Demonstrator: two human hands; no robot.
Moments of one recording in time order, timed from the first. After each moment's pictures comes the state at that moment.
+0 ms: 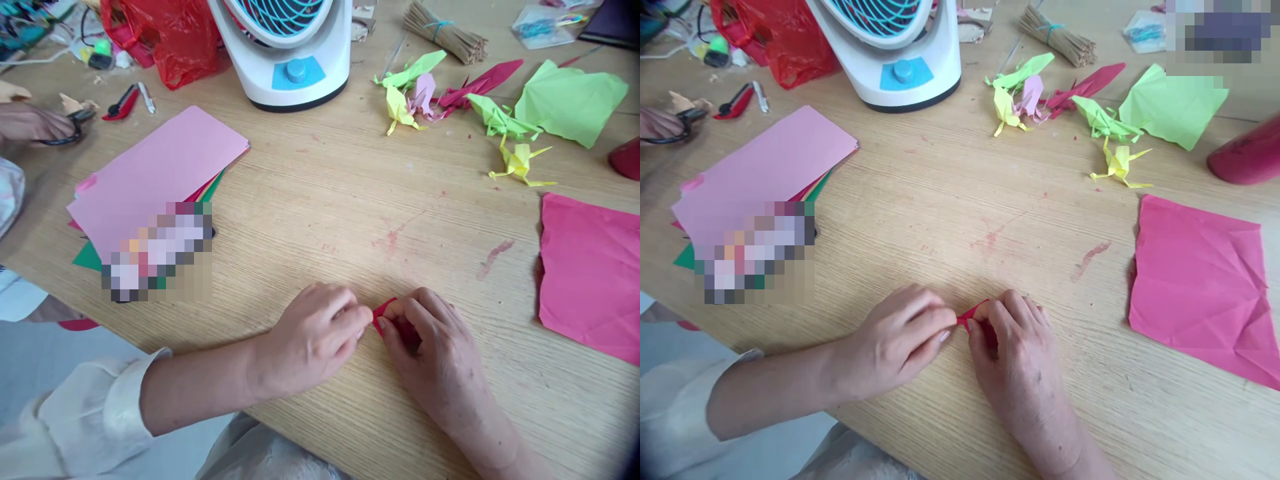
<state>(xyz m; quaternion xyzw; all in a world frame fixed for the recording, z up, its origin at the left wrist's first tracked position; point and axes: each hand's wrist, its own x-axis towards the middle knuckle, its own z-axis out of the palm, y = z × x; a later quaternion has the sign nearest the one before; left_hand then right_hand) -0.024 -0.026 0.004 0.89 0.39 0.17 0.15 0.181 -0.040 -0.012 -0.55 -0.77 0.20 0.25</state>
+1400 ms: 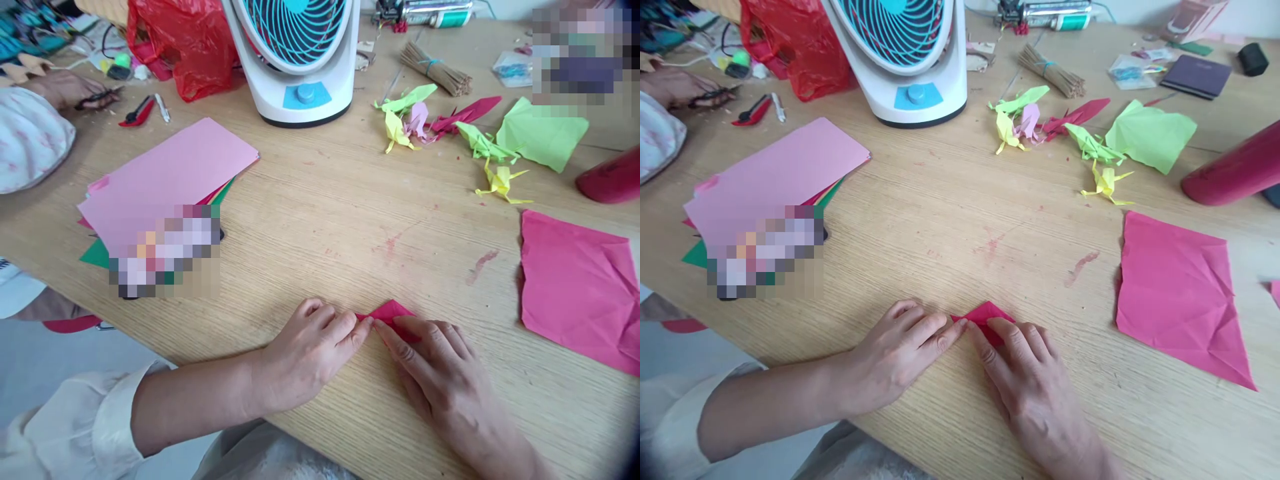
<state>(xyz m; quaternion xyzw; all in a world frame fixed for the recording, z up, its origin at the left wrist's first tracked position) -0.033 -0.049 0.000 0.94 0.34 0.06 0.05 0.216 -0.065 -0.015 -0.40 -0.90 0.10 0.17</state>
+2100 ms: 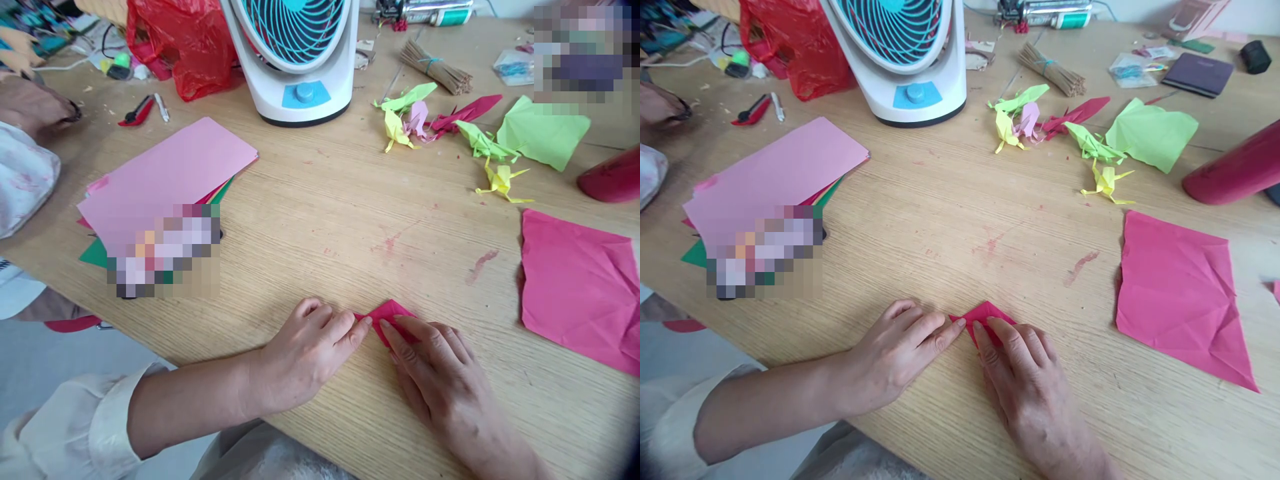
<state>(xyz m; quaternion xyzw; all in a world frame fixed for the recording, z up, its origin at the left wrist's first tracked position) -0.034 -0.049 -0.004 0.93 0.35 0.08 0.05 0.218 -0.070 -0.024 -0.40 -0.89 0.11 0.18</state>
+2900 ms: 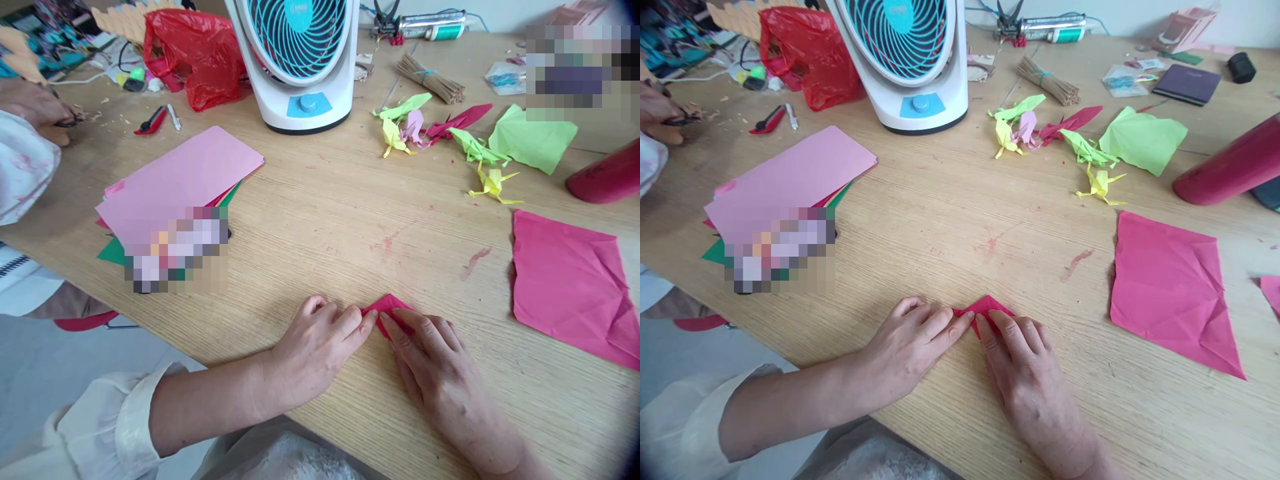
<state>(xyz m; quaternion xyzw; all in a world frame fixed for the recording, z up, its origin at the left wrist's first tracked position) -0.019 -0.057 0.002 0.93 0.38 0.00 0.02 0.214 -0.070 -0.025 -0.41 -0.89 0.08 0.18</state>
